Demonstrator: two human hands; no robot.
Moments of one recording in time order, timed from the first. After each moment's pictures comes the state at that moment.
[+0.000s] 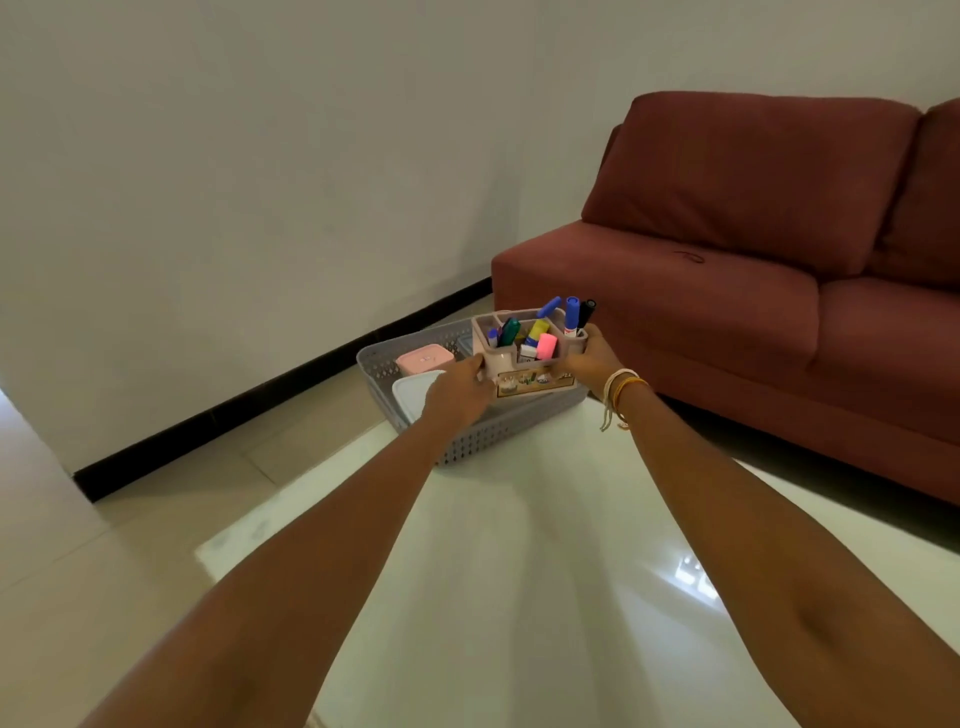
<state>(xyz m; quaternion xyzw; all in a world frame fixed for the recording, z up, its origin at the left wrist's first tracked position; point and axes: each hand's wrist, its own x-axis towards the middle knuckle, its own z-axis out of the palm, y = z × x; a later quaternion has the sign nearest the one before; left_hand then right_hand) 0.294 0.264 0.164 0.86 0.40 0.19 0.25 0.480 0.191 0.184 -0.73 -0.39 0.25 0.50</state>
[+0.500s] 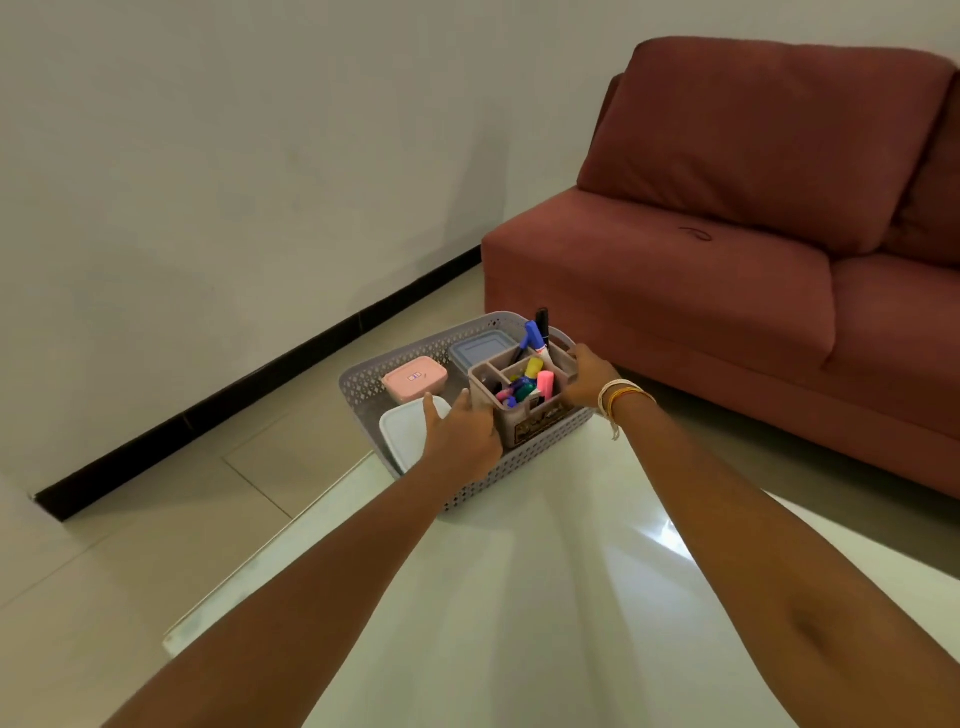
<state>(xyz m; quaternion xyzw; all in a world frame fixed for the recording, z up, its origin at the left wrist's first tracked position) 0.311 0.283 0.155 0.94 0.35 0.02 0.04 0.519 0.247 0.174 -0.85 -0.40 0.24 0.23</state>
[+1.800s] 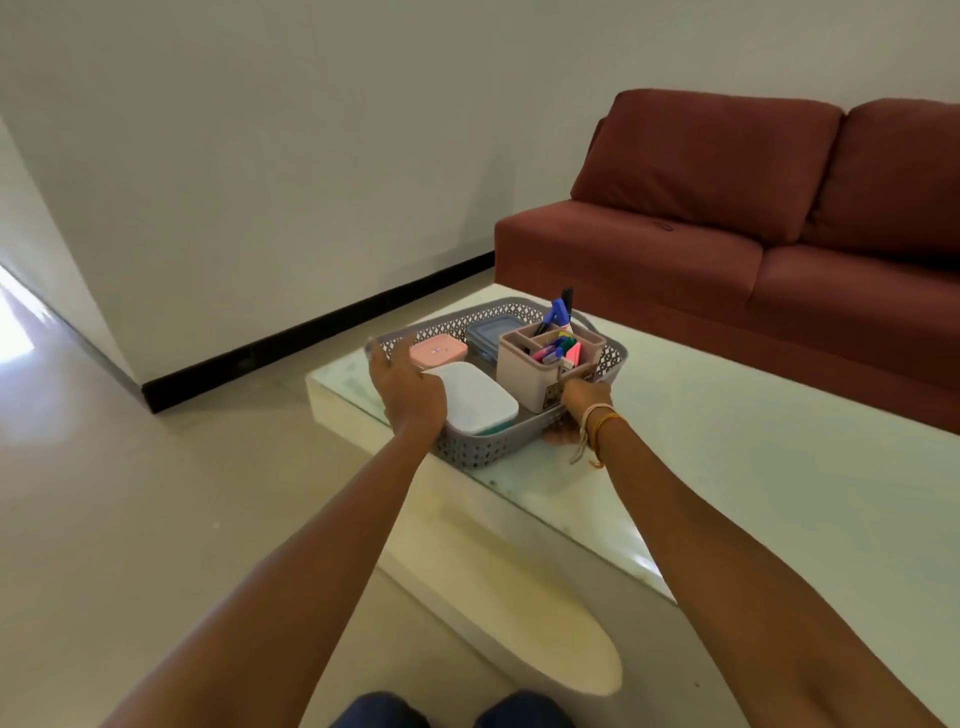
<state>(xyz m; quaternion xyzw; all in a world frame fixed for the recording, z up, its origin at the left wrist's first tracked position) 0.080 0.061 0.113 0.61 0.50 0.50 0.36 0.278 -0.006 0.095 -0.76 -0.10 0.32 0.56</state>
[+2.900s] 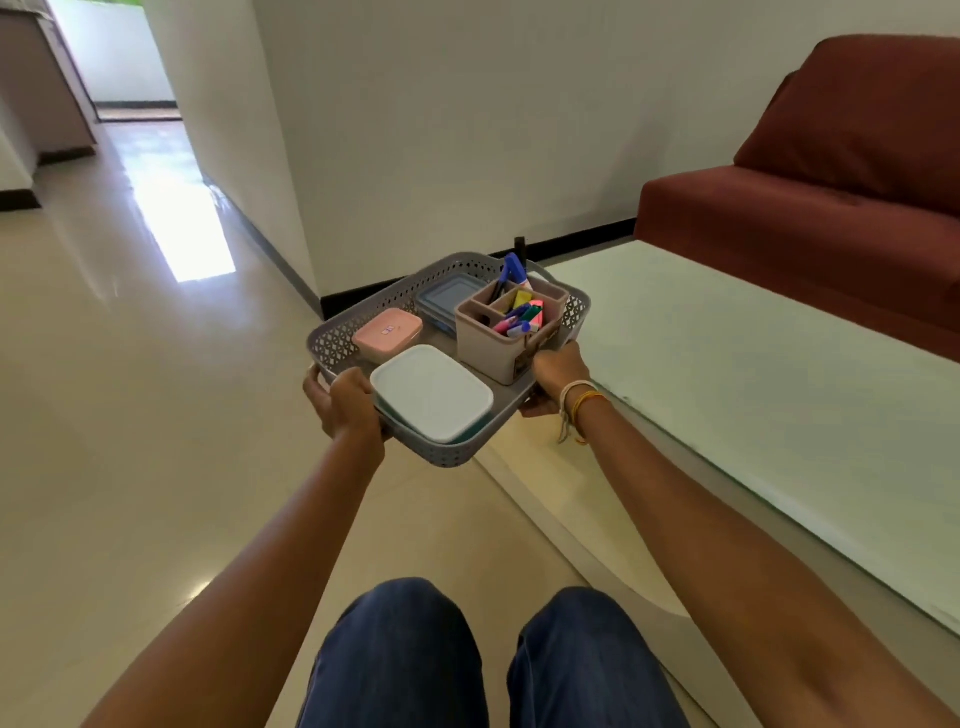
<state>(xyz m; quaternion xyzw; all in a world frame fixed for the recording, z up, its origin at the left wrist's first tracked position) -0.177 -0.016 0.074 0.18 0.56 0.60 0.55 0.047 -0.018 0.092 -0.73 -0.32 0.39 0.45</state>
